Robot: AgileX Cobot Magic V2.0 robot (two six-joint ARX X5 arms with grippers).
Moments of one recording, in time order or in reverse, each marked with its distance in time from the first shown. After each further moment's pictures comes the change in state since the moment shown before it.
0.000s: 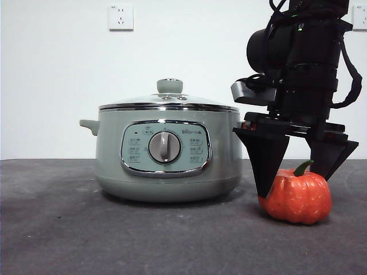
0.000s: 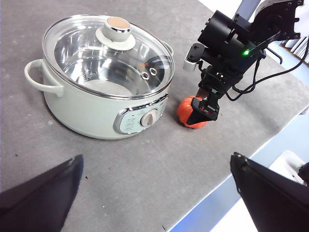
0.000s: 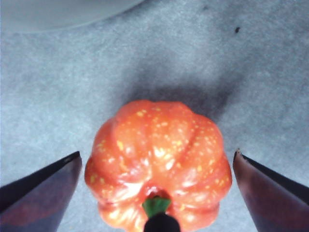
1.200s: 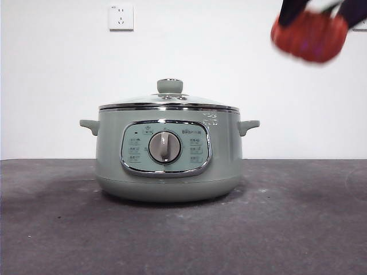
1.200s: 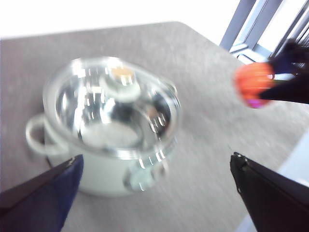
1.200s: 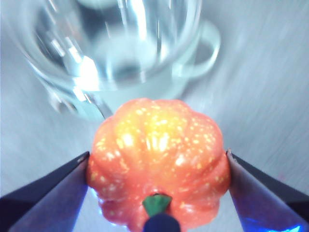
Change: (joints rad) left arm -0.100 0.227 0.015 0.362 -0.028 -0.070; right arm 0.000 -0.657 -0.001 -0.025 0.000 0.032
